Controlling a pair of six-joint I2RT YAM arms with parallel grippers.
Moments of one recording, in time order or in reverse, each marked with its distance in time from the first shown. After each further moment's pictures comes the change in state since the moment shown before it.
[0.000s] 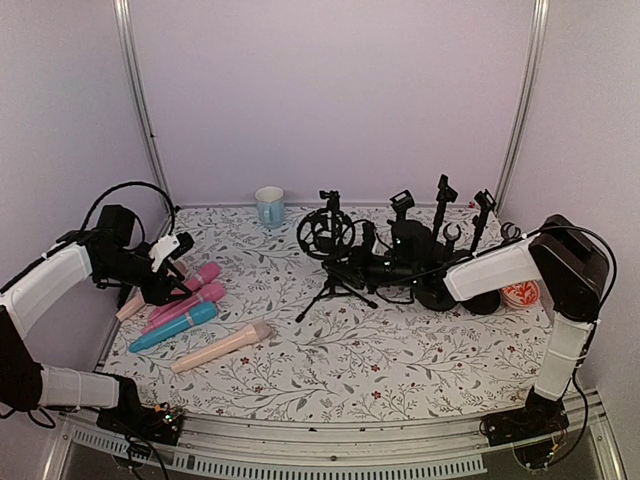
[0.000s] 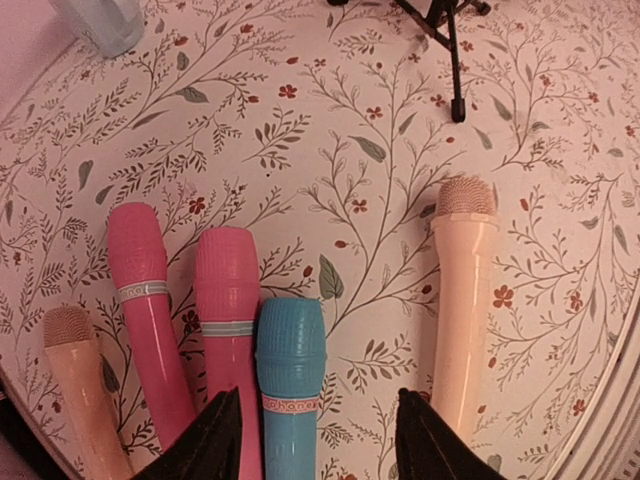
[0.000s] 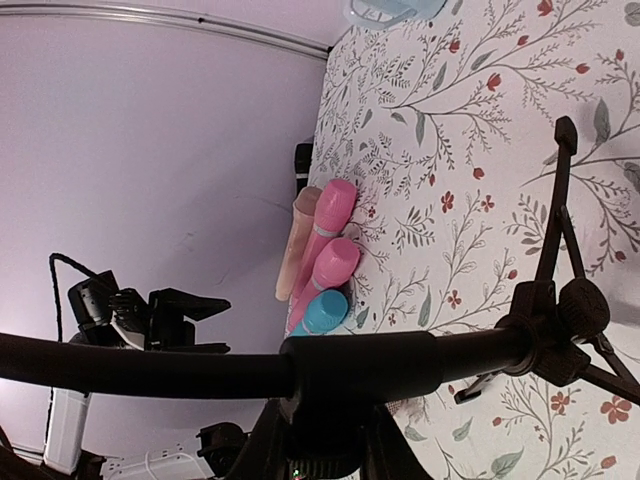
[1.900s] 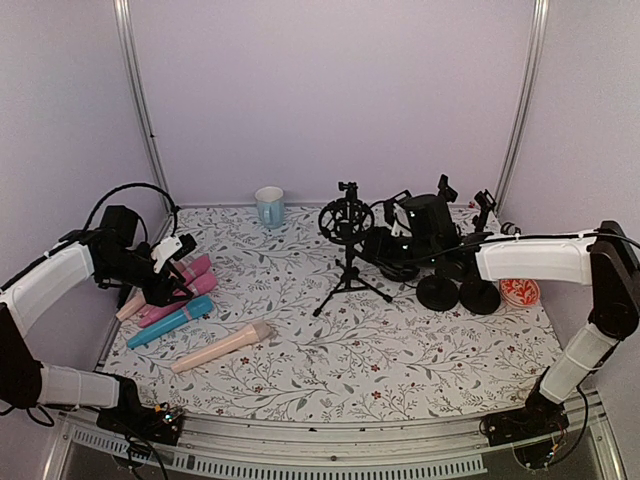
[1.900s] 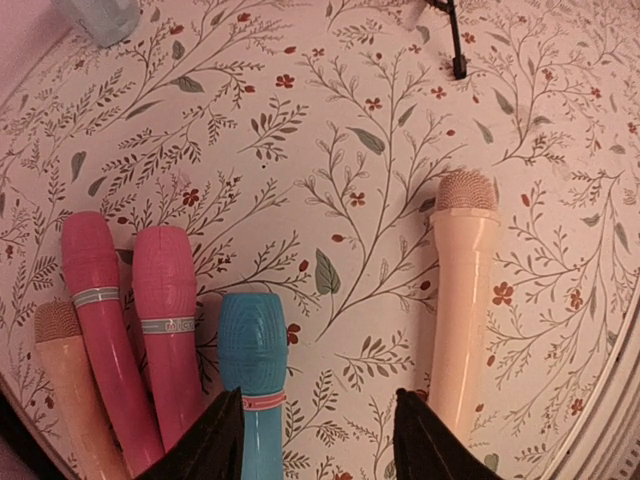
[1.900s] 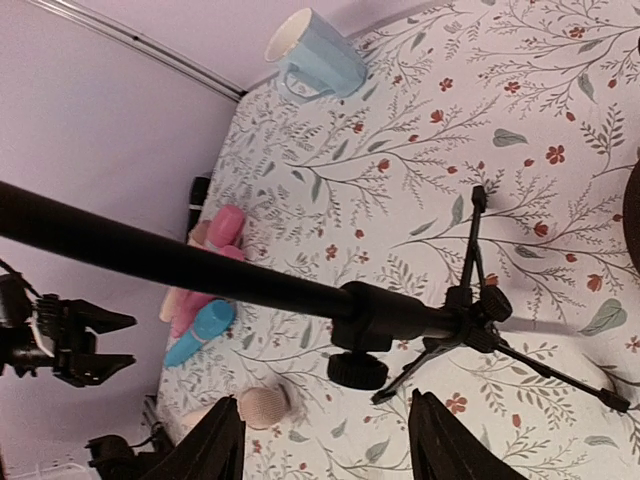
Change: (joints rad) left arm -0.018 0.013 0.000 -0.002 -0.022 -0.018; right arm -0.027 -0.234 0.077 -0.552 0.237 -0.351
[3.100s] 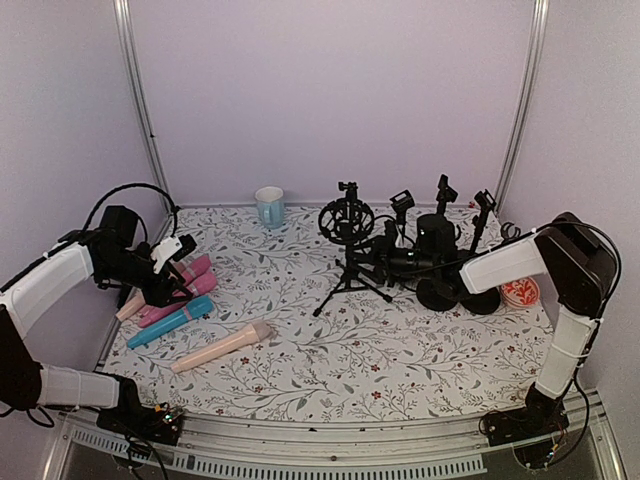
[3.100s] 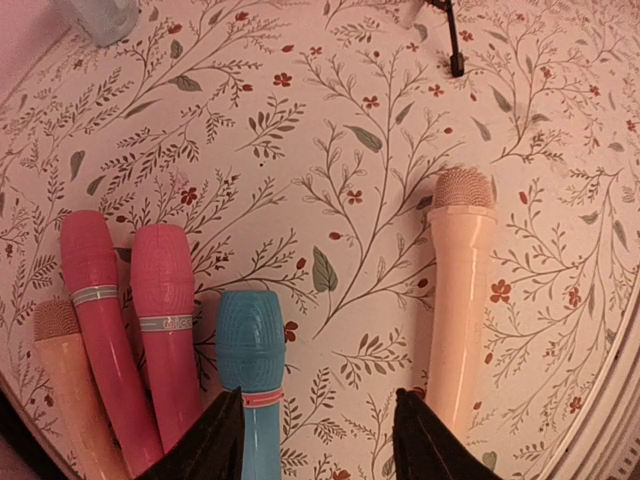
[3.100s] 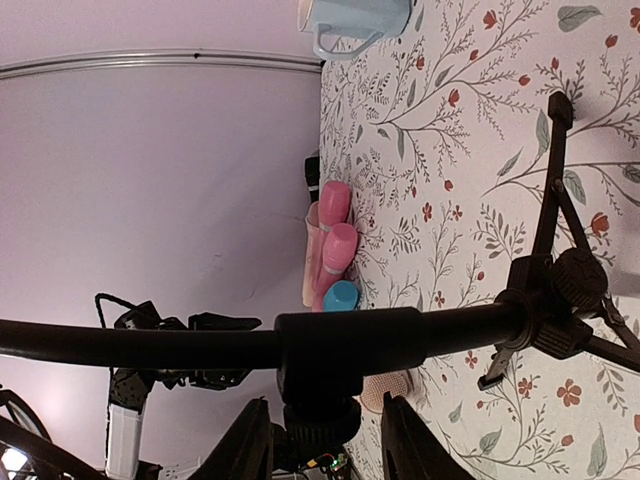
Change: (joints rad) left arm -0.004 -0.008 0.000 -0.010 -0.004 0.000; right arm -0.124 0.189 -0.165 0.605 -0.396 0.478
